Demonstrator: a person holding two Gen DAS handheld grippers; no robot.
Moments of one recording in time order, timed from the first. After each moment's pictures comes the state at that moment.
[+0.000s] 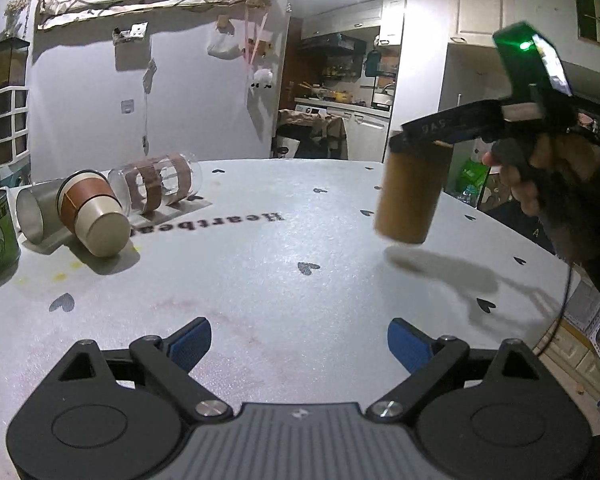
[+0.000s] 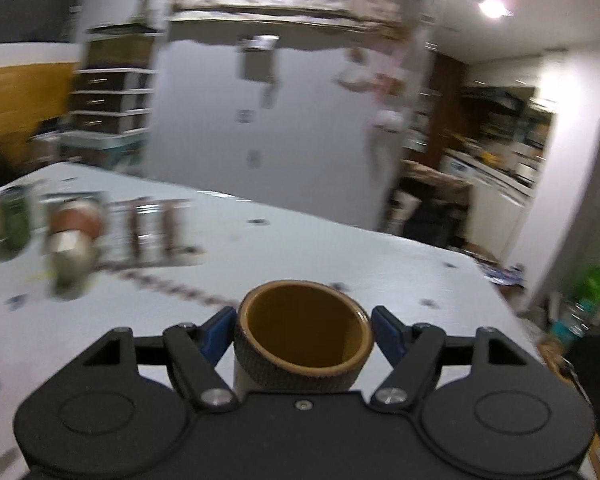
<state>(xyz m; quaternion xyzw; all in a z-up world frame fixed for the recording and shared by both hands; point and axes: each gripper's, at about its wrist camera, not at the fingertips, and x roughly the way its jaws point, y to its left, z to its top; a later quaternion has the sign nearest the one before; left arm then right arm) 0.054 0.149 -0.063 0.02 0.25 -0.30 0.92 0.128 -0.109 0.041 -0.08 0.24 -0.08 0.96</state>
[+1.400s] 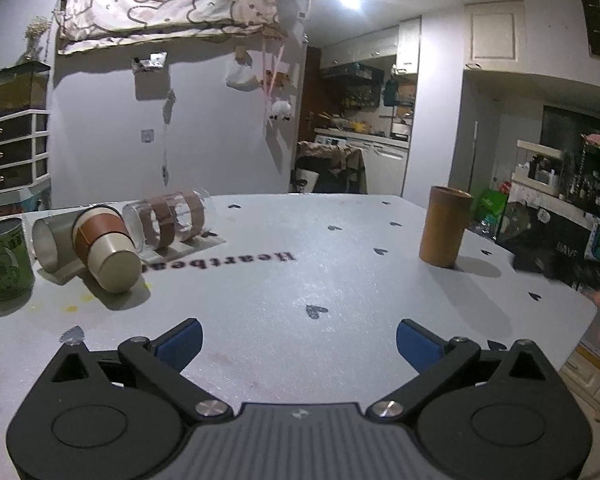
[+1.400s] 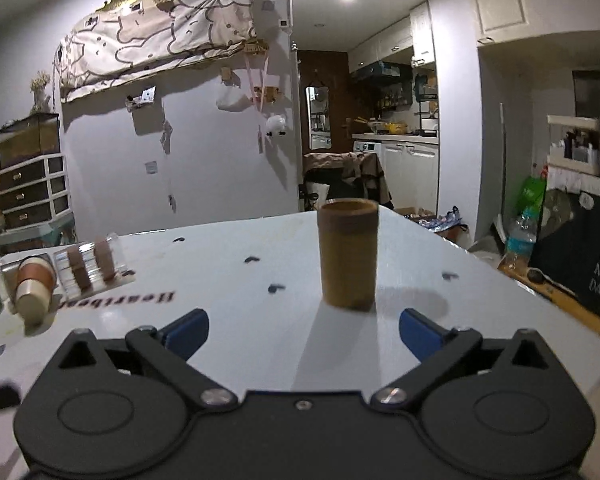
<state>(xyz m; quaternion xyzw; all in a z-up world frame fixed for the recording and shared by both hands) 0.050 0.137 -0.047 0.01 0.20 -0.26 0.94 -0.020 -0.141 -0.023 0.06 0.16 -0.17 0.97</state>
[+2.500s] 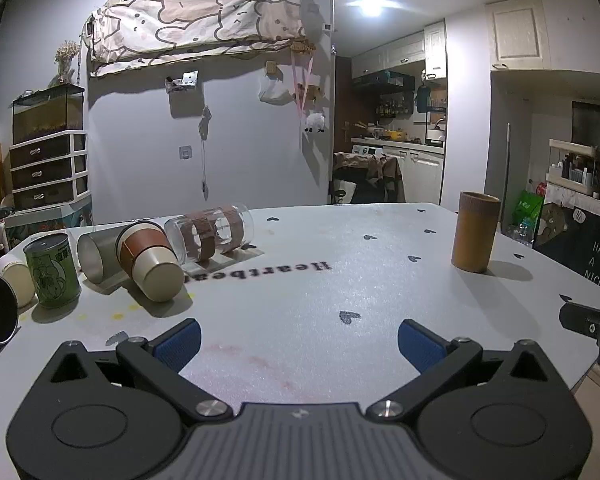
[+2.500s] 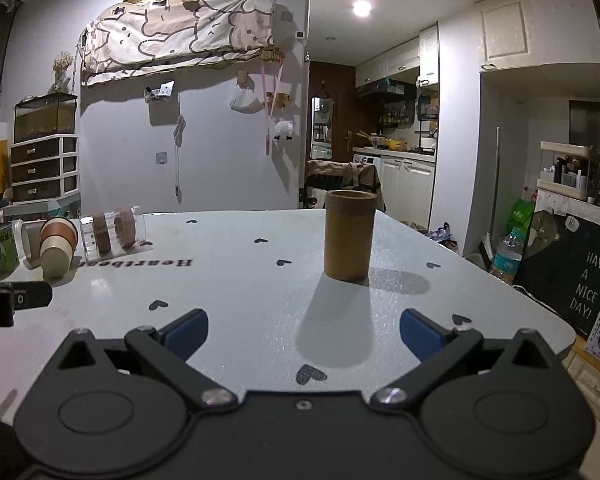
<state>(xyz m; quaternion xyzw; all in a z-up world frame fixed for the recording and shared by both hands) 0.030 0.137 -0.039 0.03 0.18 -0.20 0.96 -0.074 -0.098 -0.028 0.01 0.16 -0.17 0.97</state>
